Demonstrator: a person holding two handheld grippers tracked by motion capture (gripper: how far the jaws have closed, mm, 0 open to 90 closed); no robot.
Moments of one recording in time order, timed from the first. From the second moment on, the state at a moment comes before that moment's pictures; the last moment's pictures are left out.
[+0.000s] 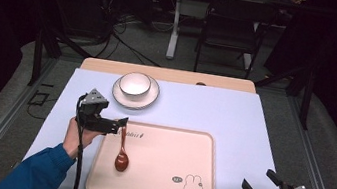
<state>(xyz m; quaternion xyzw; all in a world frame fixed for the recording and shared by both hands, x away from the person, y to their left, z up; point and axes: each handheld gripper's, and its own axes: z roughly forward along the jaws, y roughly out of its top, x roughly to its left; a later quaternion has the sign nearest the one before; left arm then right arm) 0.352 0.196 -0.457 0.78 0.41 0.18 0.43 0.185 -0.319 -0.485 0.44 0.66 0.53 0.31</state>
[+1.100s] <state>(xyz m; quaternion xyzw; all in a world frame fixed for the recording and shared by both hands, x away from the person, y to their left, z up) 0.270 0.267 -0.452 0.73 0.46 0.24 0.45 0.185 -0.319 -0.485 0.44 0.66 0.53 0.31</state>
